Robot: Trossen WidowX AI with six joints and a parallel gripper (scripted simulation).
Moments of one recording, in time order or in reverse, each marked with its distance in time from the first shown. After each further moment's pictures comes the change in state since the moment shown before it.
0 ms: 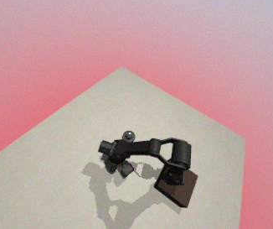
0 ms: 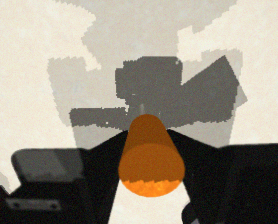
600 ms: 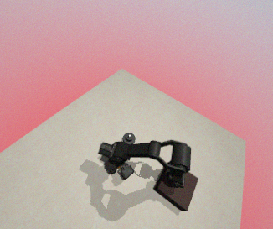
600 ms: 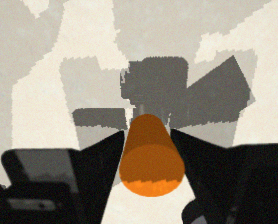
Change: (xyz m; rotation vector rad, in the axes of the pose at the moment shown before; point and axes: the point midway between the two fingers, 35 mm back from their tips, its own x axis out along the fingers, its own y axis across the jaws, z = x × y) arm 0.000 0.000 0.000 0.000 0.001 0.001
